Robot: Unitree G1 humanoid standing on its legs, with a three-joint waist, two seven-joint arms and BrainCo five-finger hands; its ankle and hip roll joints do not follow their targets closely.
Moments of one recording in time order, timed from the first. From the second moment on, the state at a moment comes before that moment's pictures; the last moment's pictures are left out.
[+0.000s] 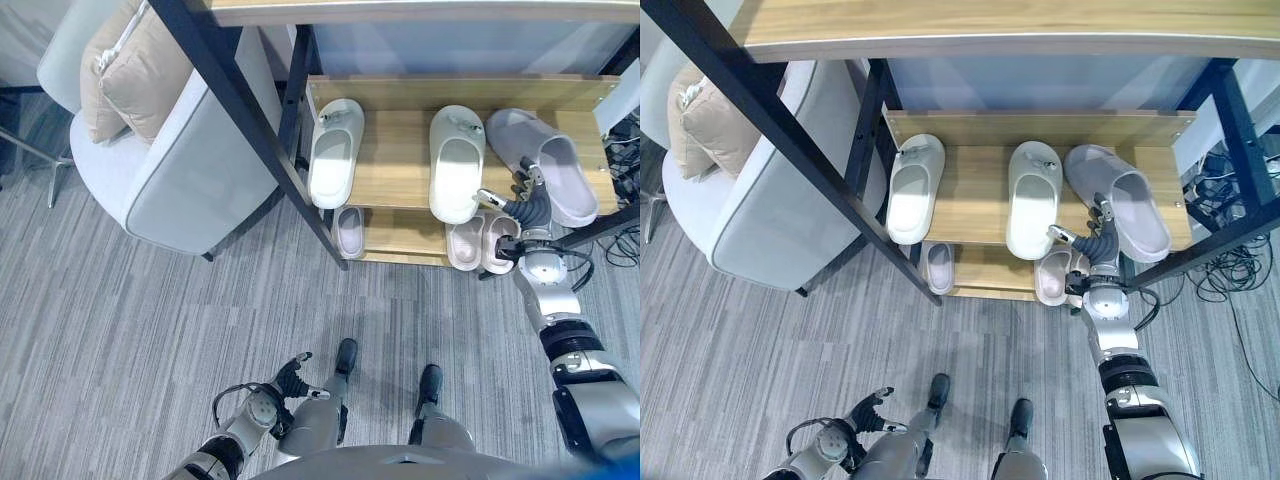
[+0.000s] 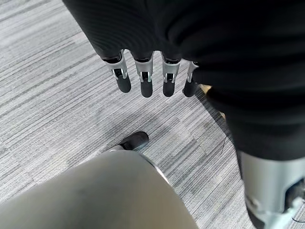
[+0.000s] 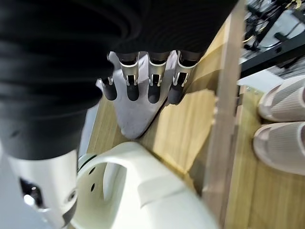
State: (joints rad) left arm -0.10 0.22 -0.44 1.11 0.17 -0.17 0.04; right arm -0.49 -0.45 0.06 0.59 0.20 -0.27 -0.25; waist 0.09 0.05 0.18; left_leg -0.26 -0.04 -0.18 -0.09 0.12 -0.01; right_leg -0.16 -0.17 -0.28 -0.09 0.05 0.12
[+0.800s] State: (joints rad) left arm -0.18 0.20 -0.43 1.20 0.10 -0.16 0.09; right arm -0.60 -0.36 0.10 0.55 0.25 -0.26 -0.34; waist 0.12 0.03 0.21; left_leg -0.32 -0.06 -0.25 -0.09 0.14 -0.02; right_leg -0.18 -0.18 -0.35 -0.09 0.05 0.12
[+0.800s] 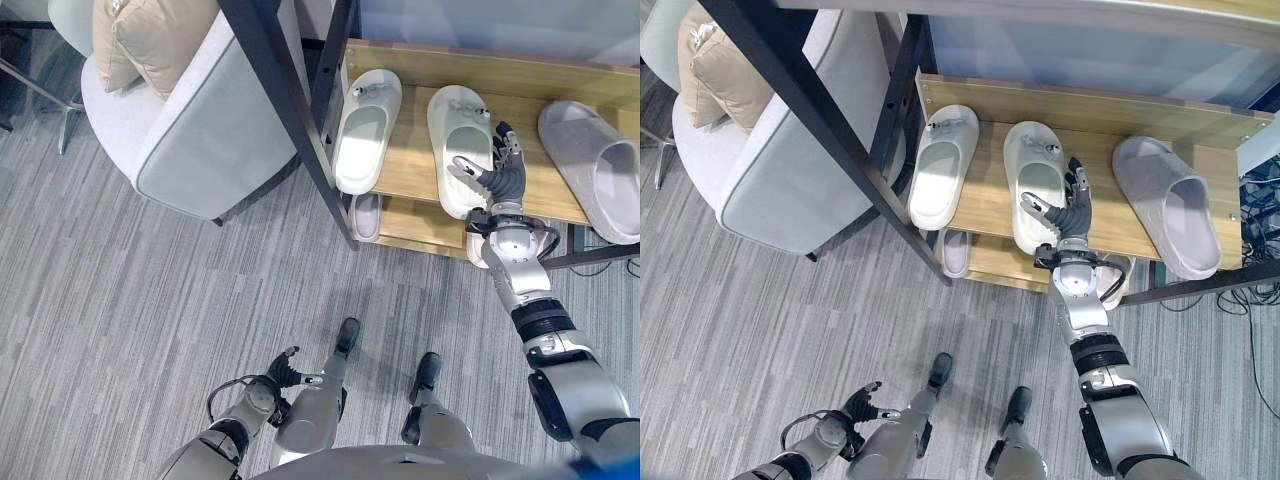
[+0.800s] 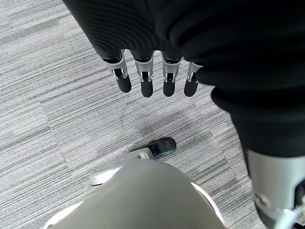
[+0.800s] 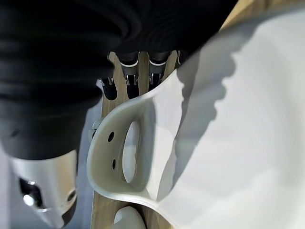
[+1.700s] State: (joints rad) left arm -0.18 0.17 -0.43 1.20 0.10 -0.13 0.13; right arm -0.35 -0.25 0.15 0.35 0.25 -0.24 -0.31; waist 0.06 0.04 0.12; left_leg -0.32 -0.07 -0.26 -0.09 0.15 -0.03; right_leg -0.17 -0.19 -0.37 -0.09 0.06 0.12
